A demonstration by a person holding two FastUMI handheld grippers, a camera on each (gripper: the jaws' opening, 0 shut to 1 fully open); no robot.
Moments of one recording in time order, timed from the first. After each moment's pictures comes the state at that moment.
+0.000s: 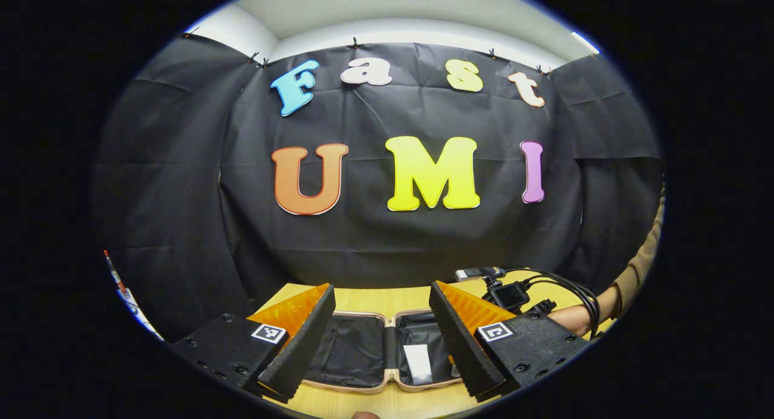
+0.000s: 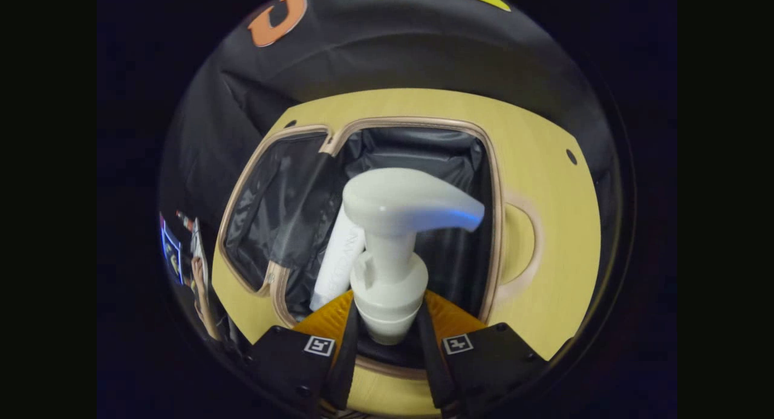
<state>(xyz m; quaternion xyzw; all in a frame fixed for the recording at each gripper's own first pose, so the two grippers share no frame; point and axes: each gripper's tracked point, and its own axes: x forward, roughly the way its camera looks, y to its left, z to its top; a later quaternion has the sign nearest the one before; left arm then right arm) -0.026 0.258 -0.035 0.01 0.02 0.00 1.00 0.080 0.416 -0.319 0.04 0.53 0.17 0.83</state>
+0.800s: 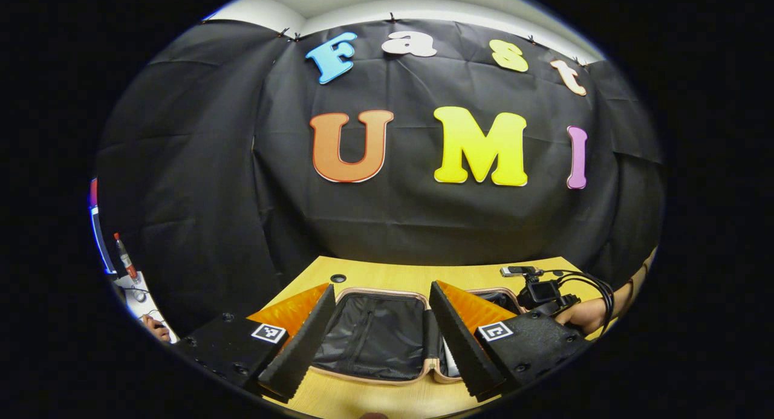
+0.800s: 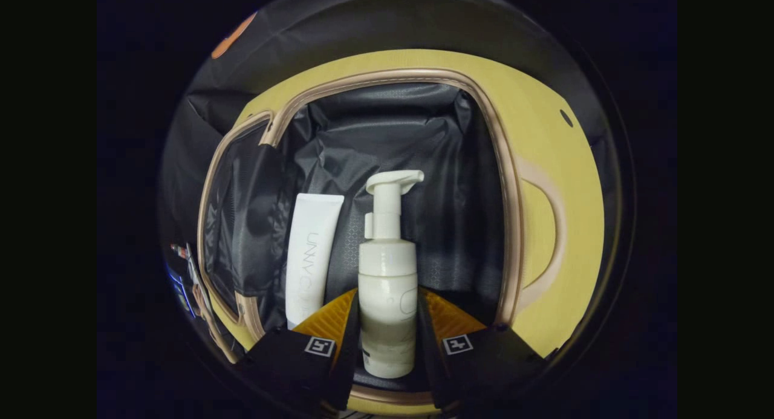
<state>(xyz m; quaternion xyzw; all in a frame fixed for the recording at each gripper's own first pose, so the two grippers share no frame) -0.007 0.327 -0.071 -0.03 0.10 0.08 0.99 0.088 0.419 -0.361 0.05 0.60 0.11 0.79</state>
